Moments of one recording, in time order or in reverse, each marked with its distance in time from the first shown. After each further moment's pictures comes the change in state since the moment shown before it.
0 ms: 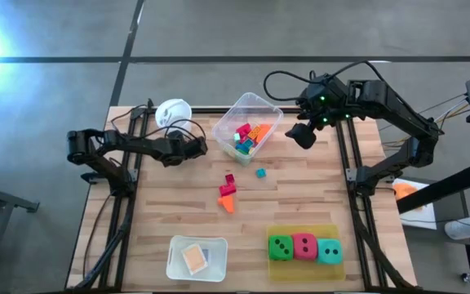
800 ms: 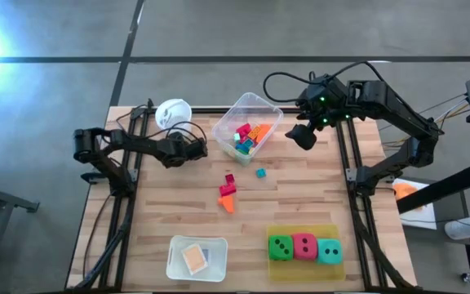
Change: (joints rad) left arm 0.001 0.058 0.002 -0.002 -0.026 -0.024; right arm 0.007 0.000 0.000 0.000 0.001 -0.025
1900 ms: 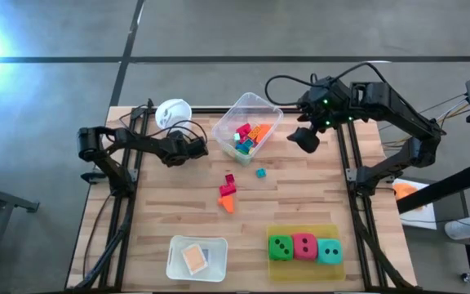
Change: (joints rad) left arm 0.033 0.051 0.005 0.022 -0.023 0.036; right arm 0.025 -0.014 0.000 -0.008 -0.003 -0.014
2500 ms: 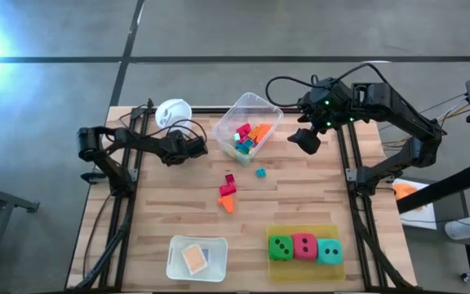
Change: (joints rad) left arm 0.001 0.000 -0.002 0.000 0.032 0.000; right arm 0.015 -0.006 0.000 0.001 0.001 0.003
